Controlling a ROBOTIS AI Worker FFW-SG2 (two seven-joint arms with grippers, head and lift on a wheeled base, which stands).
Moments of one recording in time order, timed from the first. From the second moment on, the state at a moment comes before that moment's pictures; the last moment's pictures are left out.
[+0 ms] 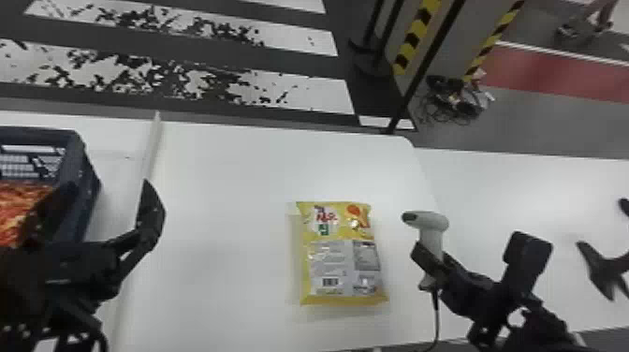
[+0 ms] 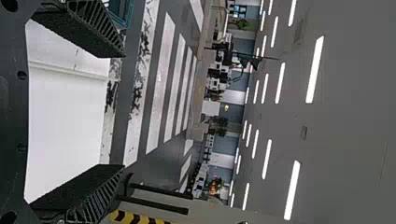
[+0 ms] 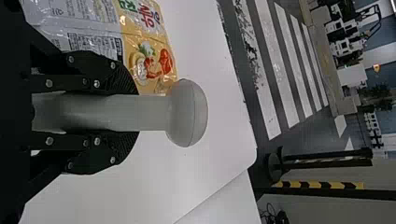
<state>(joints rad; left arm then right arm) 0.57 0.10 -0.16 -2.04 0.13 -0.11 0.12 0.56 -0.08 -0.42 -2.17 -0.41 0.75 0.16</state>
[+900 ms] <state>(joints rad) 0.55 0.10 -0.19 -2.00 0.10 -0.08 0.12 0.25 -0.20 -0.40 -1.57 -0.19 0.49 0.25</state>
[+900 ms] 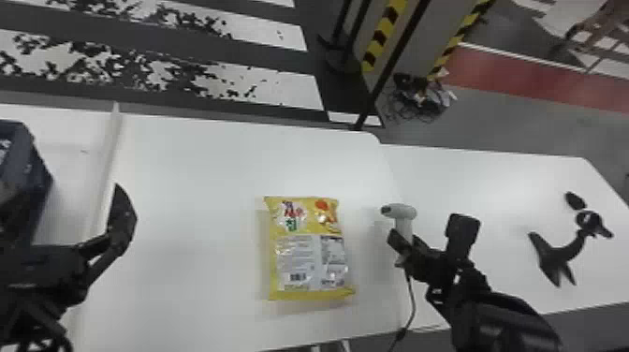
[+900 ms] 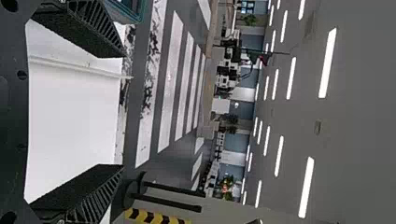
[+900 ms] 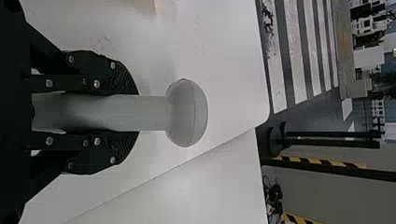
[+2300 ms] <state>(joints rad) 0.51 0.10 -0.22 -1.98 0.09 -0.05 0.12 0.29 -0.23 -0.55 -1.78 -0.63 1.08 0.62</state>
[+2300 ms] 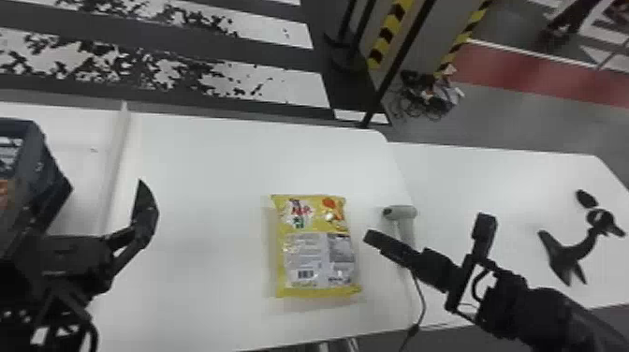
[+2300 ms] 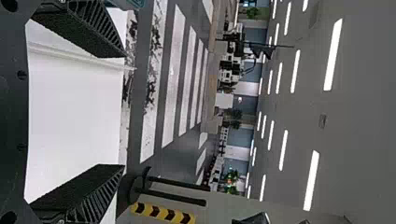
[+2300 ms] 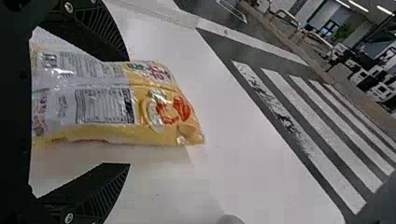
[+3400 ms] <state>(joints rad) 0.53 0.10 -0.23 -1.99 0.08 -0.06 0.12 0.18 -0.24 -0.35 -1.52 -0.38 0.74 0.73</state>
